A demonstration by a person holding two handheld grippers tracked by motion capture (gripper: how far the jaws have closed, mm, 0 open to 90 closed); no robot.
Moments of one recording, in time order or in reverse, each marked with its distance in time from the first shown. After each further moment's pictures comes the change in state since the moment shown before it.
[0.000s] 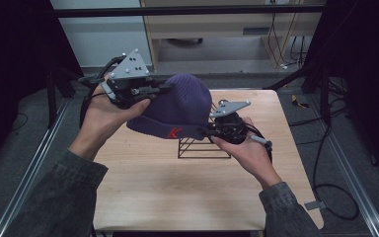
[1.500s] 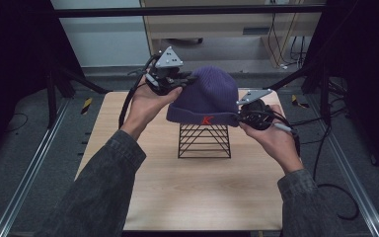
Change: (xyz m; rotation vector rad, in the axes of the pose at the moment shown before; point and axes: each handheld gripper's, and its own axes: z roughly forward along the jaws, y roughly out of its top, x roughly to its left) left arm 0.025 -0.016 0.112 -0.013 0.012 -0.117; right arm -0.071 -0.019 -0.023 0.153 -0.248 -0.044
